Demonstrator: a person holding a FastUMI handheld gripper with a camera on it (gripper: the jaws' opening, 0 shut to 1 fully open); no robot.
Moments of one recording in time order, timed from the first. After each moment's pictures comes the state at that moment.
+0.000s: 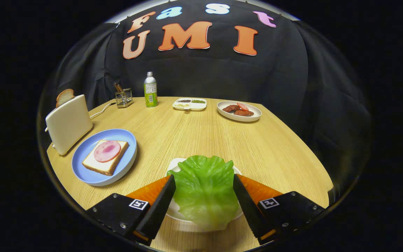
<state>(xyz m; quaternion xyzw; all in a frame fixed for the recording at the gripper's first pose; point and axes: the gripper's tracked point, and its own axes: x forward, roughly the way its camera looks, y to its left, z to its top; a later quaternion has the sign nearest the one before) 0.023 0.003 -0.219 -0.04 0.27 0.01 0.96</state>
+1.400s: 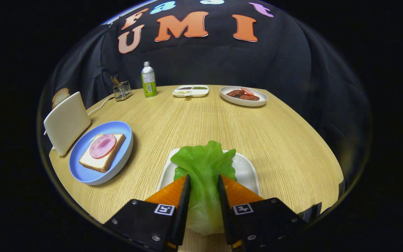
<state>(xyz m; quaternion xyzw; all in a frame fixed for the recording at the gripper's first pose) 0.029 0.015 -0.245 -0.02 0.32 0.03 0.95</state>
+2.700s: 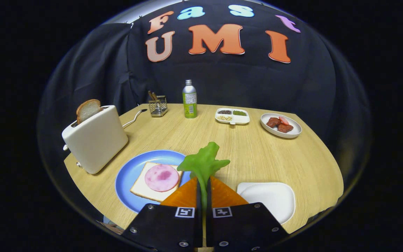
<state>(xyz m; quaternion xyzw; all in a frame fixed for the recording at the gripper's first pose) 0.042 0.155 -0.169 -0.02 0.26 0.12 0.96</state>
